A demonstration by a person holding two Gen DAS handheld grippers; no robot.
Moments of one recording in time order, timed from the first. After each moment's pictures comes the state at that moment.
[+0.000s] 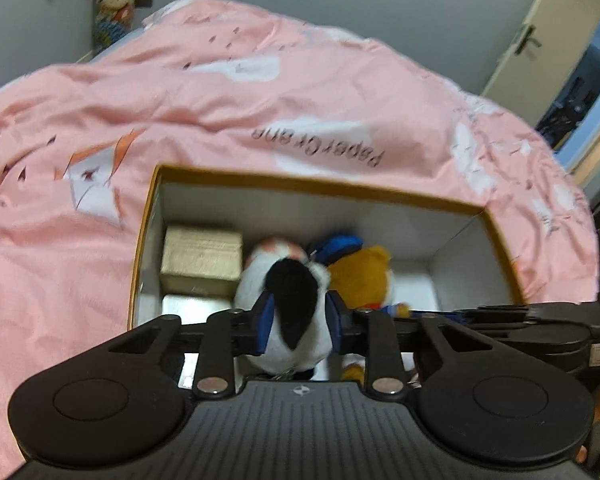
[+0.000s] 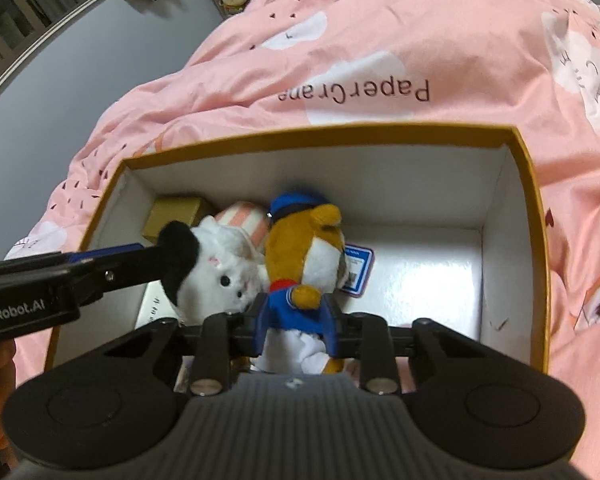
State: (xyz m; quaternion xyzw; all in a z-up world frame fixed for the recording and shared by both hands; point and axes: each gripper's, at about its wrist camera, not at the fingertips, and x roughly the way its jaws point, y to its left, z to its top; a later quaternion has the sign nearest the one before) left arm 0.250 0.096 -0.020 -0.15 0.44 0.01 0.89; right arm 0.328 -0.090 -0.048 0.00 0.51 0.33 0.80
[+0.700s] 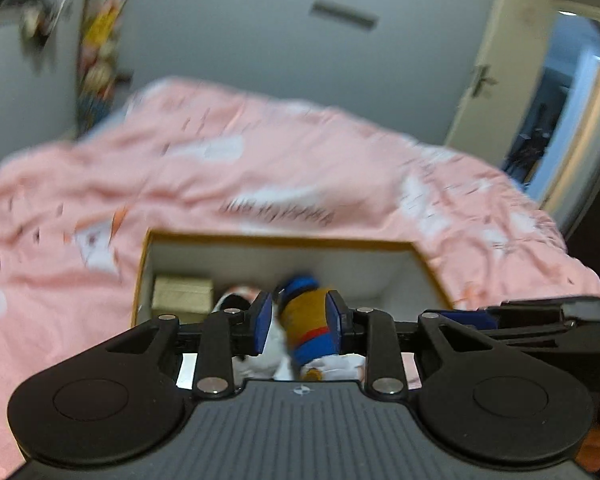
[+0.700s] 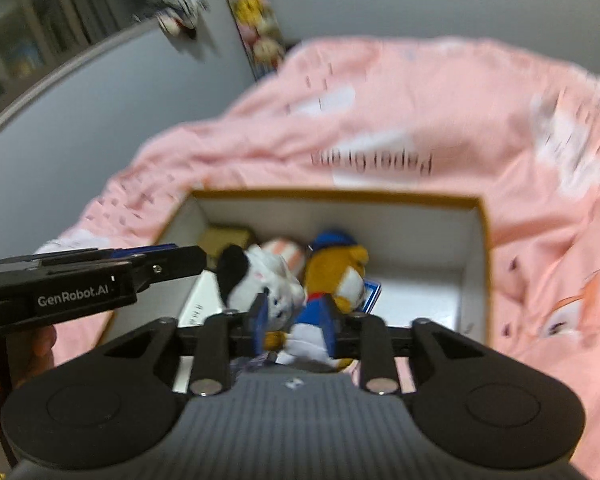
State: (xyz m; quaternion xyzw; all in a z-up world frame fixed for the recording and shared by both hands) left arm 0.171 0.058 0.032 -0.10 0.31 -0.02 0.95; right arm 0.245 -0.135 0.031 -0.02 0.37 0.36 0.86
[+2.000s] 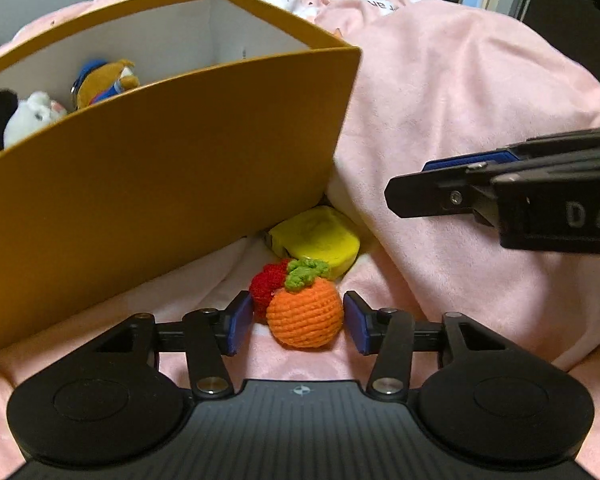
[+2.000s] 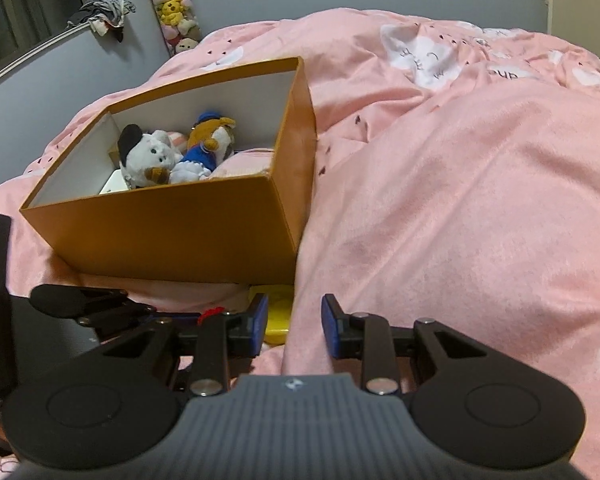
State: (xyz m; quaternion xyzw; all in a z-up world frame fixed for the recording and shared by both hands) left arm 0.139 -0.092 -0.115 0.02 0.47 -0.14 0.87; right arm 0.164 -0.257 -0.060 -0.02 0.40 0.26 0.88
